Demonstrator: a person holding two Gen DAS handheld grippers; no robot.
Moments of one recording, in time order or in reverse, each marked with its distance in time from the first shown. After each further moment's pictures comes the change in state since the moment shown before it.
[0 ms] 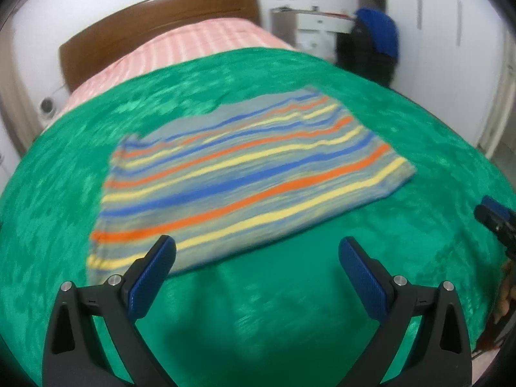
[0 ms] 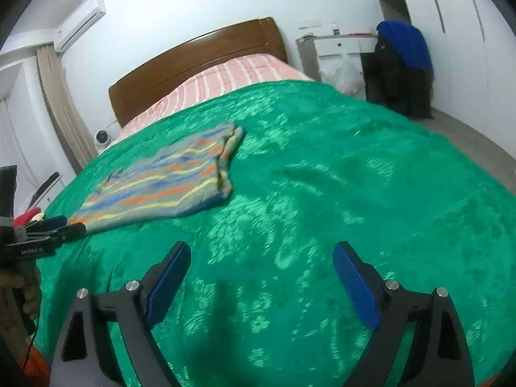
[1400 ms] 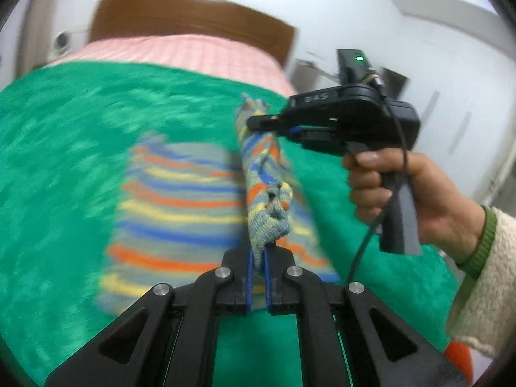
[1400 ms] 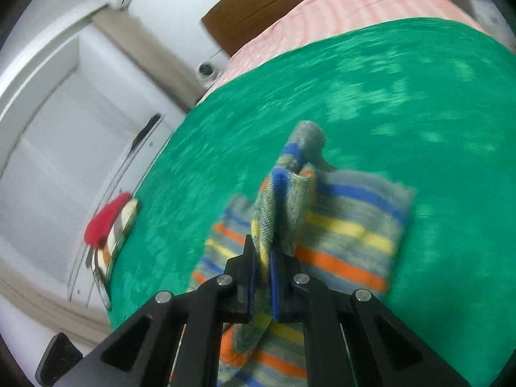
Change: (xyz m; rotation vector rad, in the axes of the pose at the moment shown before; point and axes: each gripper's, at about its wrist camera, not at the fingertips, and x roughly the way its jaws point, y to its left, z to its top) left arm -0.028 0.134 -0.011 -0.426 -0.162 -0.199; right arm 0.251 0.259 0.181 -0.113 0.463 0.613
